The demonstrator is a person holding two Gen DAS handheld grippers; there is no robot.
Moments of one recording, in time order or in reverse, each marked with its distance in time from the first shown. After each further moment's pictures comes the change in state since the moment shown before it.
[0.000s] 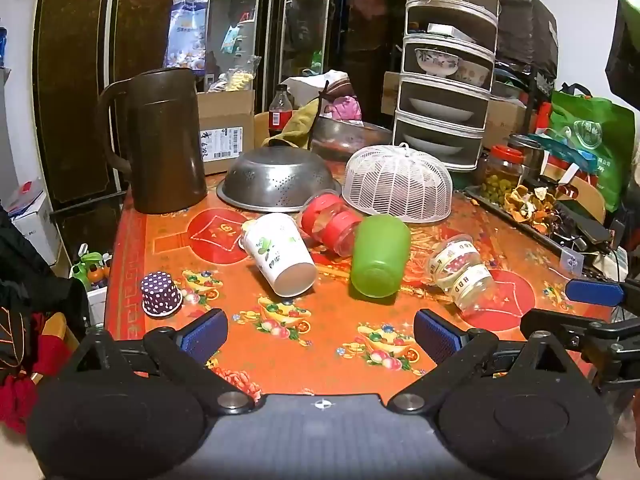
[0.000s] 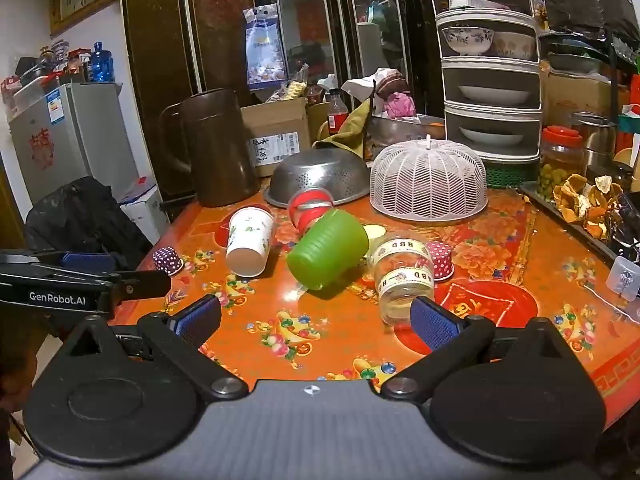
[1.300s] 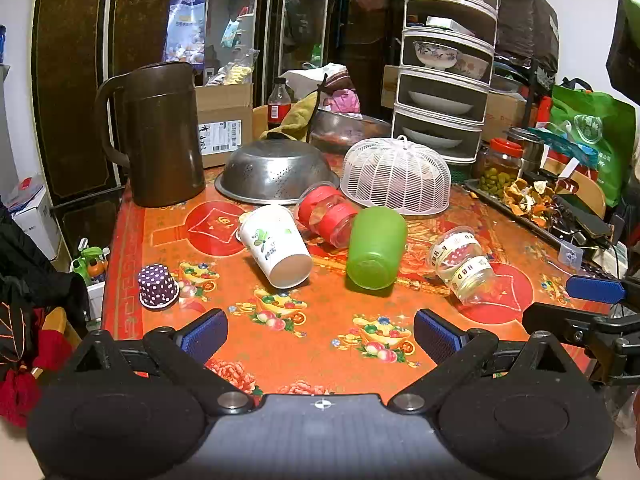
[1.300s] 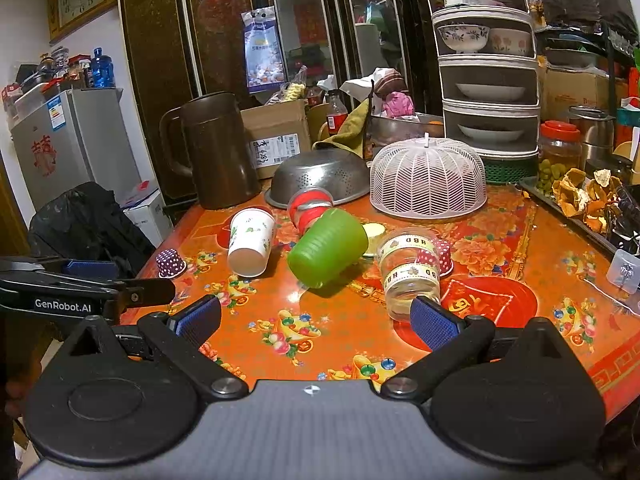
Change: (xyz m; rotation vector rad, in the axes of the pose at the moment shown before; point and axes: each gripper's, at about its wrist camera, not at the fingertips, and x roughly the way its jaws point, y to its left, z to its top) left arm -0.001 -0.007 -0.004 0.003 0.017 0.003; right arm -0.003 -0.004 -0.003 0.019 -0.003 0.011
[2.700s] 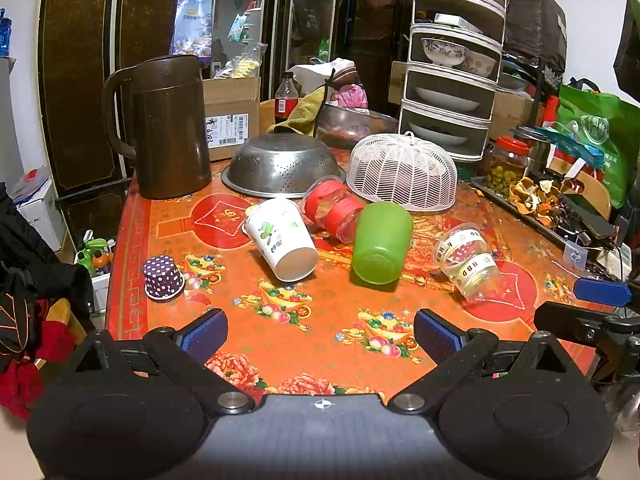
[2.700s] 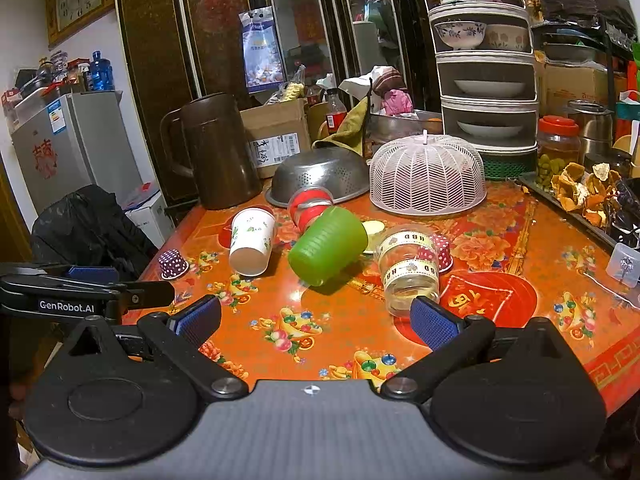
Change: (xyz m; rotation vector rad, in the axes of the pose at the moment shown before) left arm 0.000 0.005 0.002 -0.018 0.020 0.009; right arm -0.004 -0.003 0.001 0.012 0.005 0.009
